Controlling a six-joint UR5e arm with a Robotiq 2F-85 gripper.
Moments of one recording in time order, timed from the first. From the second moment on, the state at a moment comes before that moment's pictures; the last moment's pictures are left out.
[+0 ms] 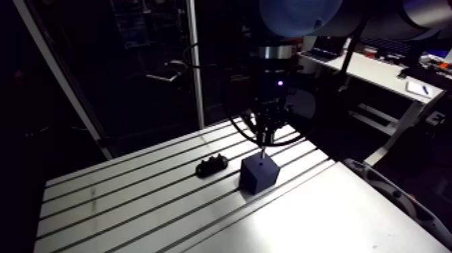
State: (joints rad) arm -0.52 -1.35 1.80 -1.80 -1.63 -1.95
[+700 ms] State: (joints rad) arm -0.52 -1.33 1.80 -1.80 -1.63 -1.95
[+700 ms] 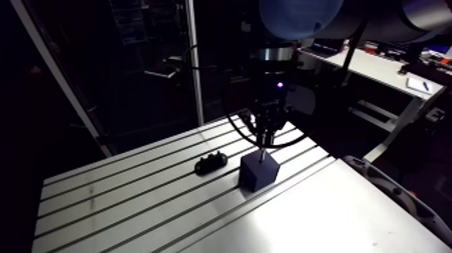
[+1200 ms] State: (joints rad) arm -0.53 -1.32 1.80 -1.80 -1.63 -1.96
